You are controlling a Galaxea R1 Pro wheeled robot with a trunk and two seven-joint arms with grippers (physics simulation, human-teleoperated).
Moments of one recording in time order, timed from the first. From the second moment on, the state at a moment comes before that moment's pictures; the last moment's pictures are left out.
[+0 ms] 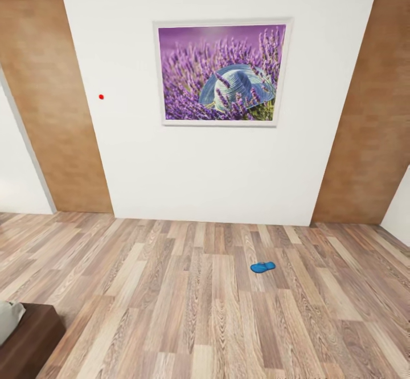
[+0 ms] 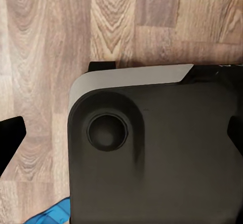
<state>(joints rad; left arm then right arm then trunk) -0.02 -0.01 0.00 -0.09 0.00 -0.15 -0.01 -0.01 0.00 0.01 -0.06 0.01 -0.09 0.00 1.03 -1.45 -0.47</state>
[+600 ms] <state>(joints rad) -0.02 -0.01 0.00 -0.09 0.00 -0.15 -0.01 -0.01 0.00 0.01 -0.06 0.01 -0.09 0.00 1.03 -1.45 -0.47</state>
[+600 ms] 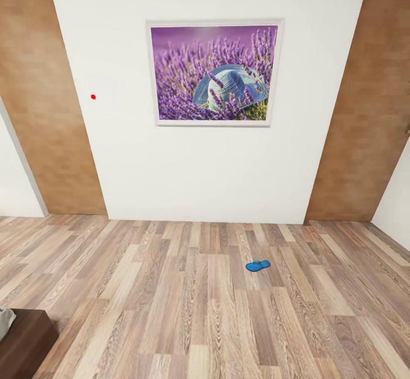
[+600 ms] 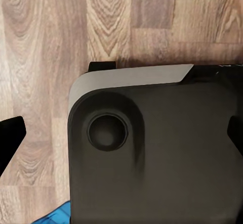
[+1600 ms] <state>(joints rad) -0.02 -0.01 0.00 -0.09 0.00 -0.17 -0.01 -0.01 0.00 0.01 -0.06 0.01 -0.09 0.00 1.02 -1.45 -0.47</state>
